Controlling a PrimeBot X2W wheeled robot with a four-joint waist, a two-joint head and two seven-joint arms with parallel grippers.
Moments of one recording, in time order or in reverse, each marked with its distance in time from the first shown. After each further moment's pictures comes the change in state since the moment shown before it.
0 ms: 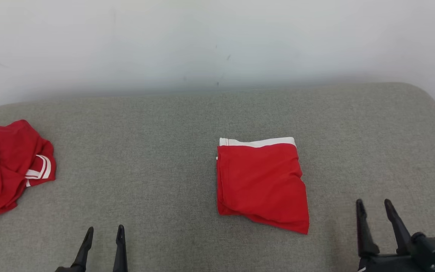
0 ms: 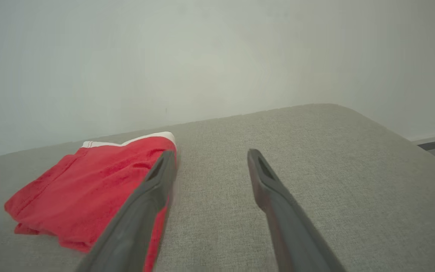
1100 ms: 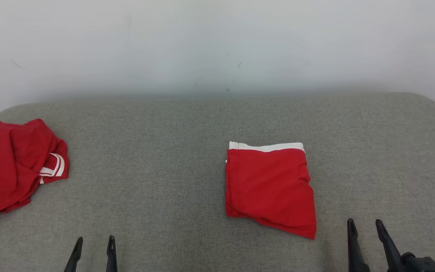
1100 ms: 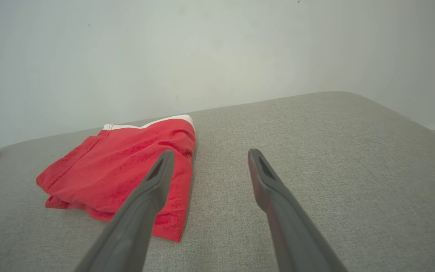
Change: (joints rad) left arm 0.072 0.000 0.049 -0.067 0.084 -0.005 0.000; right arm 0.097 0.090 -0.021 -0.053 -0.095 0.000 0.000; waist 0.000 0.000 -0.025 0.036
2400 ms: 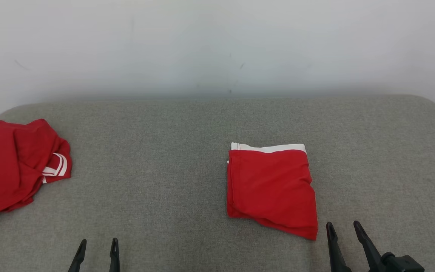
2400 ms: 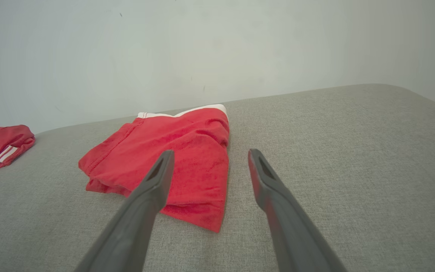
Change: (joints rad) left arm 0.000 0.000 -0.008 0.018 0.002 -0.011 0.000; right arm -0.011 -0.020 0.110 0.027 0.033 0.000 0.000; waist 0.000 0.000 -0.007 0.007
